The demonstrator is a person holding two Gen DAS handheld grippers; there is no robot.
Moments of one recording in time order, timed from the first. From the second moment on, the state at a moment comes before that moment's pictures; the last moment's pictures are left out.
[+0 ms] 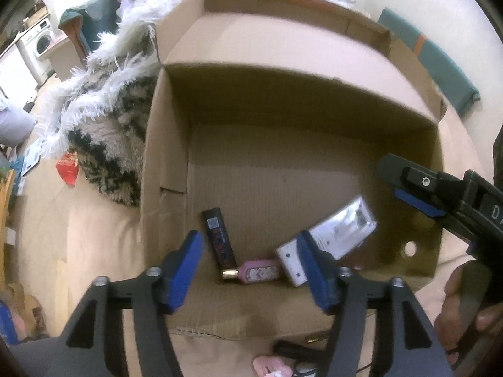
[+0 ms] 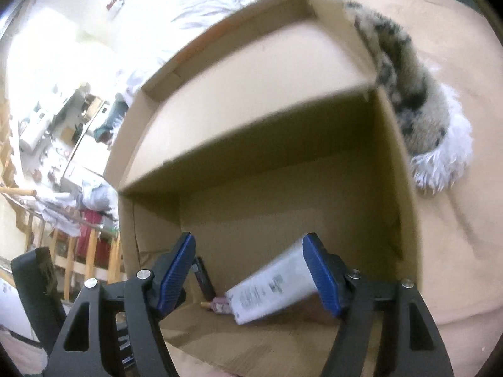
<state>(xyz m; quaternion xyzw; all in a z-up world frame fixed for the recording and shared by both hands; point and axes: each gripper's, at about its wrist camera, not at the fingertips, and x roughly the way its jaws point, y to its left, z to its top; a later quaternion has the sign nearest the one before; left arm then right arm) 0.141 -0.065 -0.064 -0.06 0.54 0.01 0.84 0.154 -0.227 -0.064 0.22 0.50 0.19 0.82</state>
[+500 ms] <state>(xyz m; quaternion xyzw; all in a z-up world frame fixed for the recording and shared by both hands) 0.143 -0.056 -0.059 -0.07 0.54 0.02 0.84 0.153 -0.211 -0.061 0.18 0.51 0.20 0.82</state>
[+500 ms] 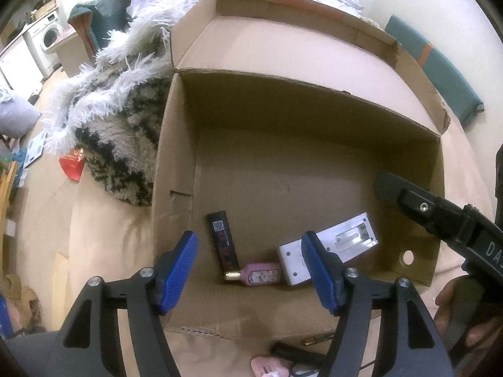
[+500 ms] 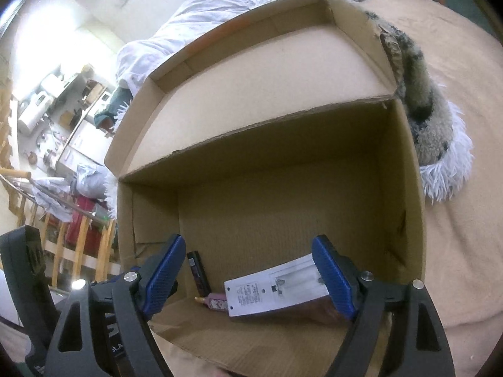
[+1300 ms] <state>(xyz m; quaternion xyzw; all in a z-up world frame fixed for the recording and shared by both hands) 0.123 -0.041 -0.014 -0.07 0.51 0.04 0.86 0.125 -0.216 -0.032 0.15 0.50 0.20 0.83</state>
